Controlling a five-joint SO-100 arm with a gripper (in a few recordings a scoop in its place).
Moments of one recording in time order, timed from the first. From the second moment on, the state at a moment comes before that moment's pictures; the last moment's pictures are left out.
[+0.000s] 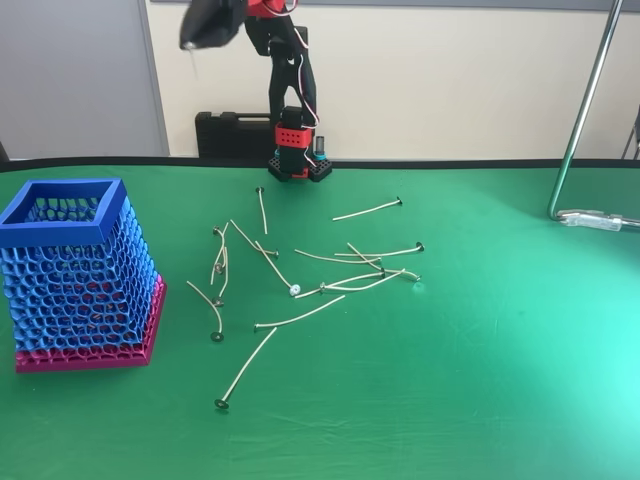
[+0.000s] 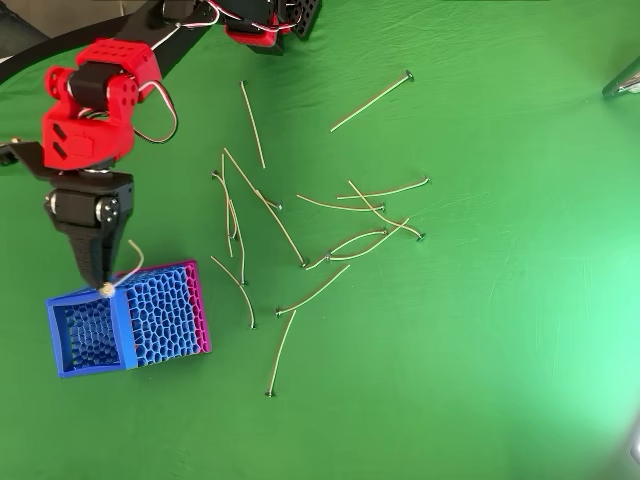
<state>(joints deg) 18.5 81.2 31.9 55.0 -12.5</state>
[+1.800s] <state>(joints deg) 30.3 46.1 11.4 21.1 -13.1</state>
